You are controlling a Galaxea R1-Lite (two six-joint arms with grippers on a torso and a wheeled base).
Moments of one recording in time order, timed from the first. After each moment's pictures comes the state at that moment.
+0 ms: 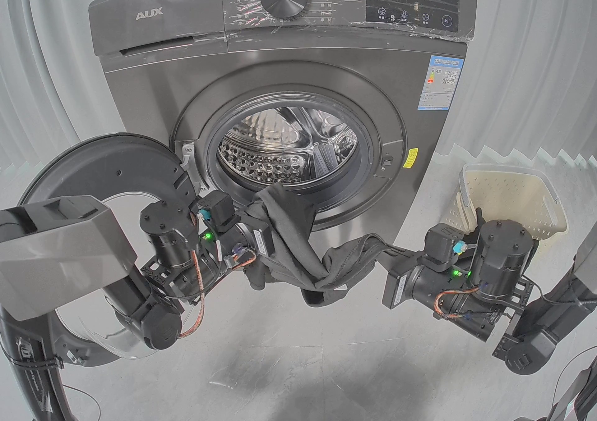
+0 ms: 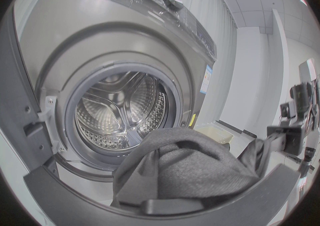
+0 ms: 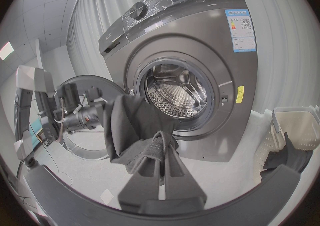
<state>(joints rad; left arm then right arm) -0.50 2.16 -0.74 -1.54 -0.10 -0.09 0.70 1.86 -0.47 -1.29 -0.11 0.12</state>
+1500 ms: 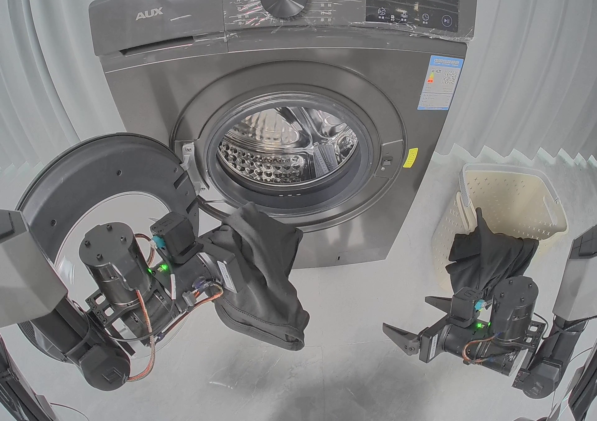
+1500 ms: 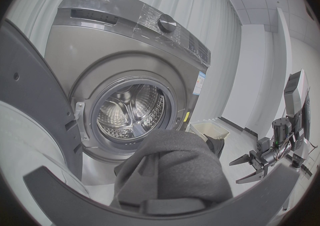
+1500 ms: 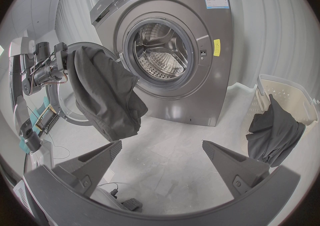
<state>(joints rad) -0.57 1.87 -0.39 -1.54 0.01 -0.09 0.61 1.98 -0.08 -1.54 -0.04 0.12</state>
